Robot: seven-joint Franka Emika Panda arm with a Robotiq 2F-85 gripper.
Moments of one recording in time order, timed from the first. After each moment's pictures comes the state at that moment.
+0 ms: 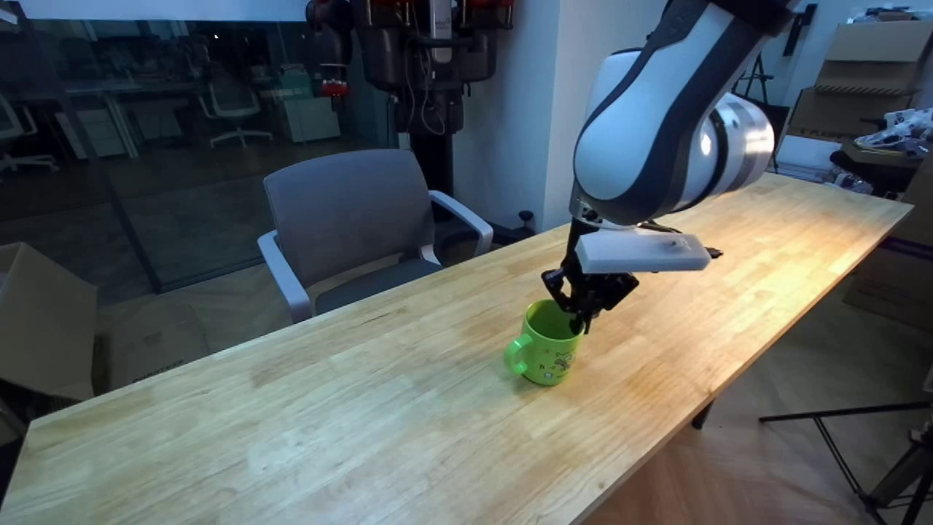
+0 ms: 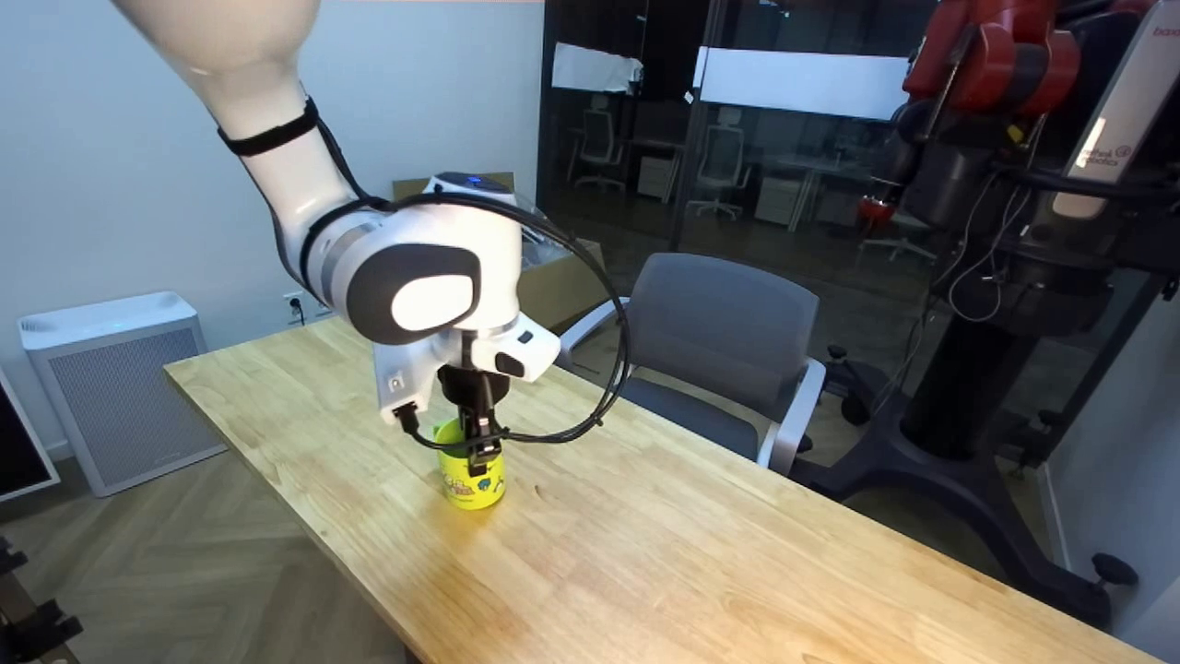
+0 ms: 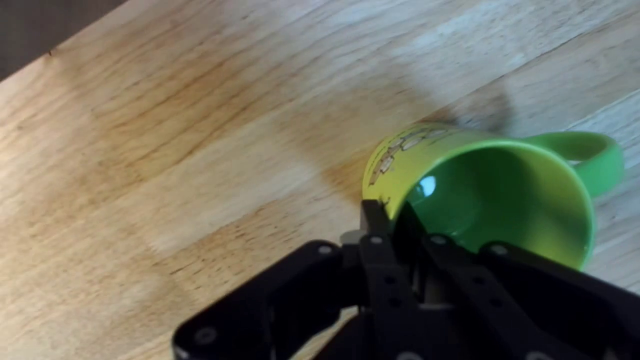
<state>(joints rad) 0.08 0.49 -0.05 -2.25 0.20 2.80 0.39</state>
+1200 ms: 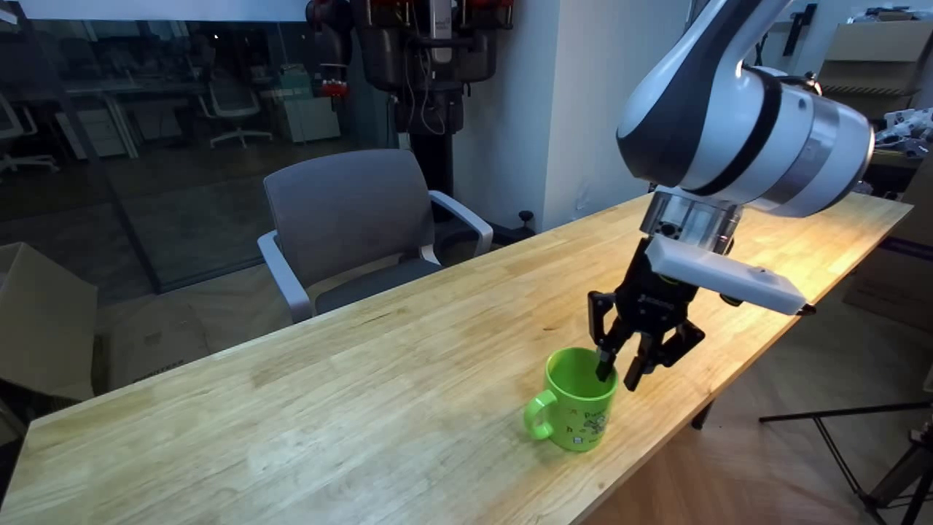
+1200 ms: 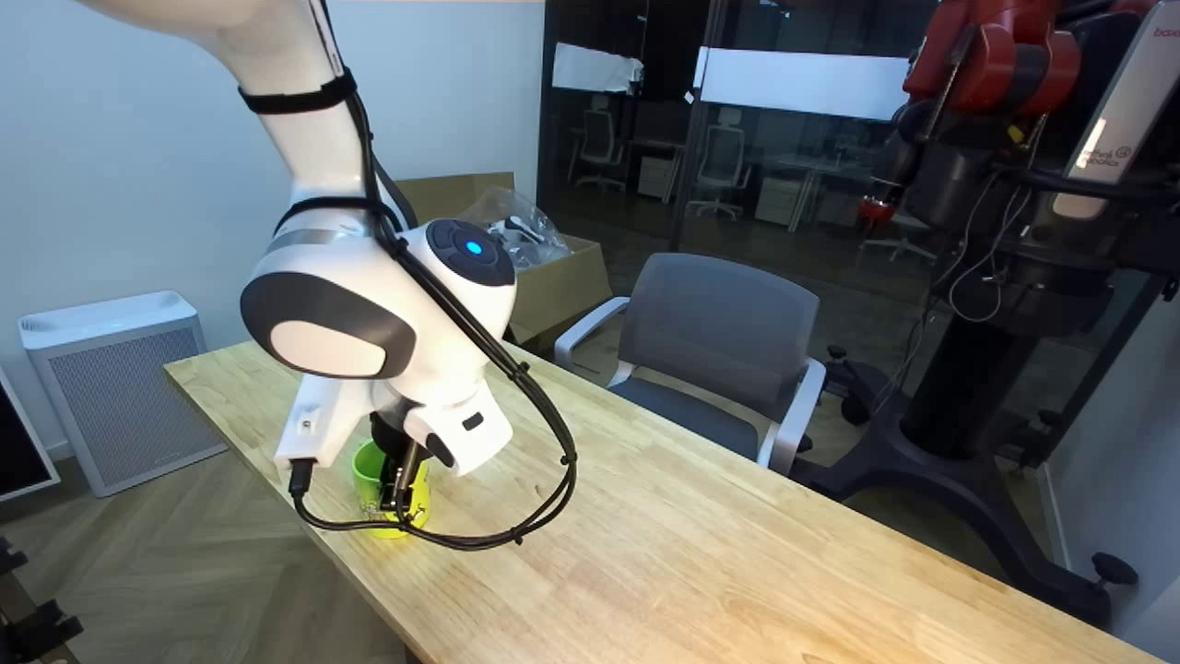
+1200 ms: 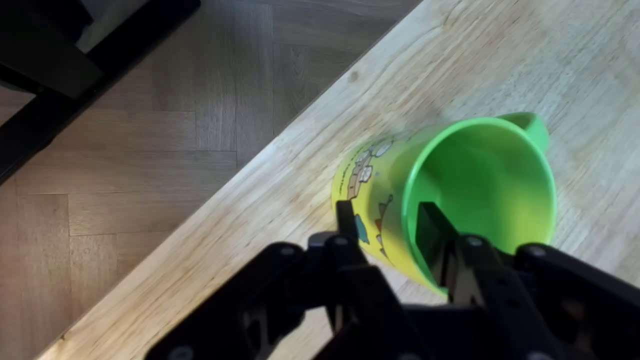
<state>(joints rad) -0.26 0.39 0.26 -2.44 0.80 2.71 -0.01</state>
